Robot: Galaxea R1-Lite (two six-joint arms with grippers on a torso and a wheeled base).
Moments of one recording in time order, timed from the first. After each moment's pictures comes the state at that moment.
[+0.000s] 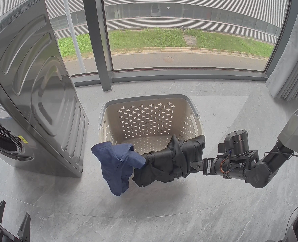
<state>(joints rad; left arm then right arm) -0.01 0.02 -0.02 0.00 0.00 -0.04 0.43 2.06 -0.71 -0.73 -0.03 0.33</state>
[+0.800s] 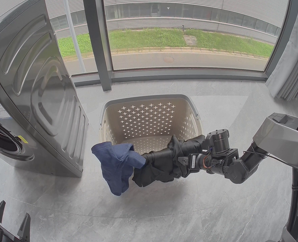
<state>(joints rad) -0.01 0.02 -0.02 0.00 0.00 -0.04 0.46 2.27 -0.95 -0.74 -0.06 0.33</state>
